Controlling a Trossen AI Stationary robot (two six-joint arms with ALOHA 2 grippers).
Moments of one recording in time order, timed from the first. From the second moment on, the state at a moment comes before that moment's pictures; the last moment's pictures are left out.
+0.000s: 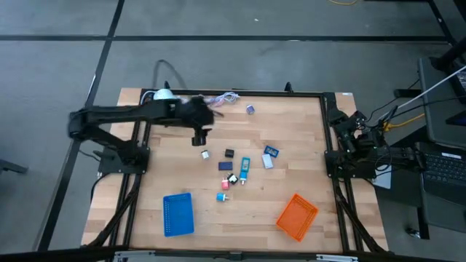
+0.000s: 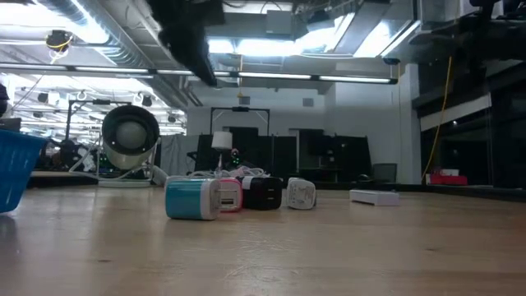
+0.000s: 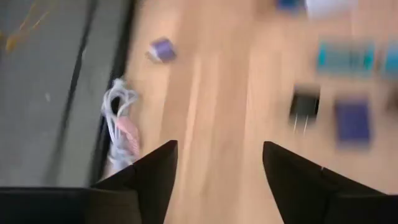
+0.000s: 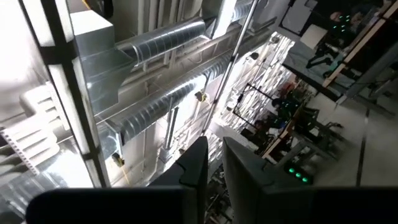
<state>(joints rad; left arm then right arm) 0.21 1.38 1.21 -0.77 -0.22 0.33 -0.07 0.09 0.02 0.80 0.76 0.52</state>
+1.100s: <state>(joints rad) 0.12 1.83 1.33 -1.05 -0.03 0.84 -0.07 0.09 0.02 0.73 0.66 0.62</state>
